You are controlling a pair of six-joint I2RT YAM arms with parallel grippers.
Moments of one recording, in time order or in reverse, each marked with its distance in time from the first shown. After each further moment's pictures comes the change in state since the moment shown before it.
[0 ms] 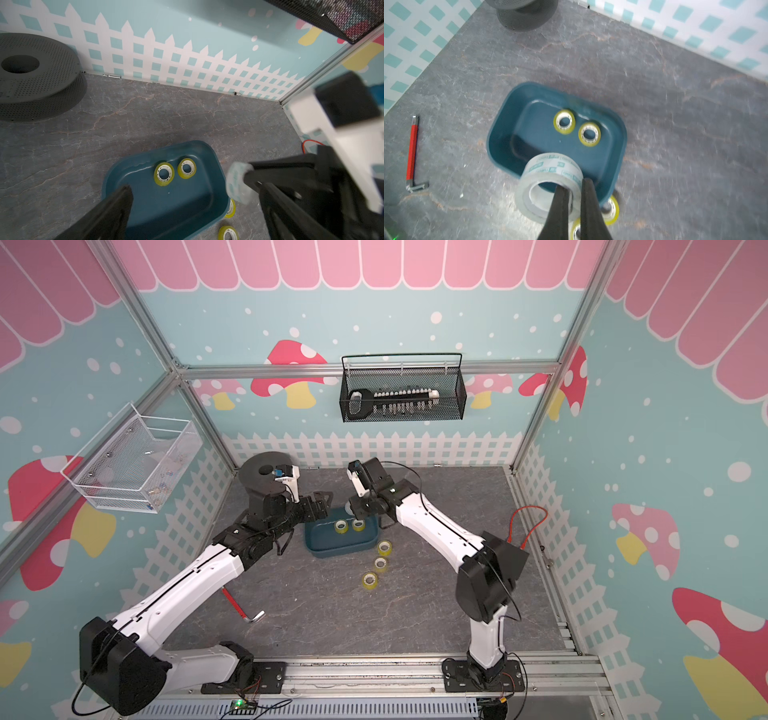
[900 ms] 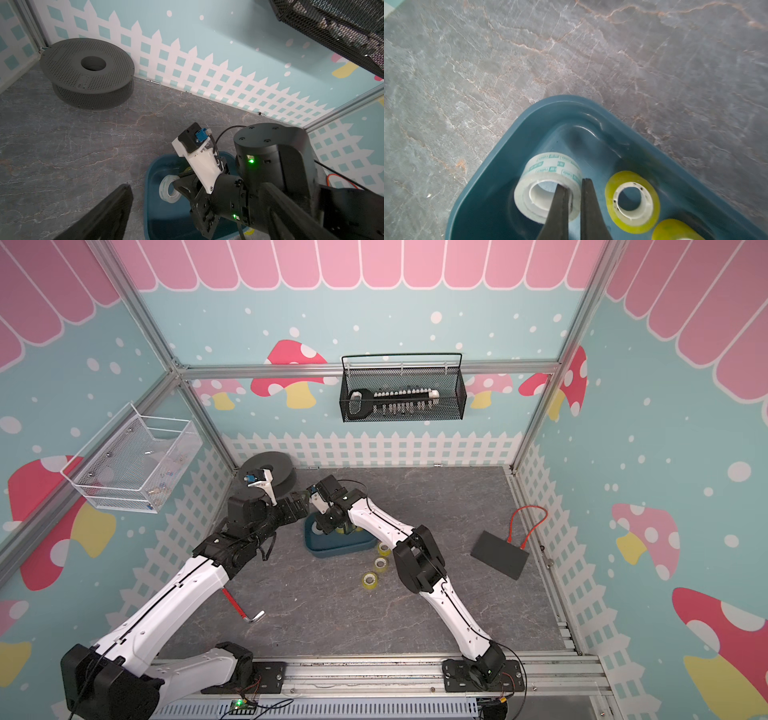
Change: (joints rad) left arm 0.095 -0.104 -0.089 -0.030 -0.053 -0.060; right arm 0.098 0.533 0.430 -0.062 -0.133 -0.138
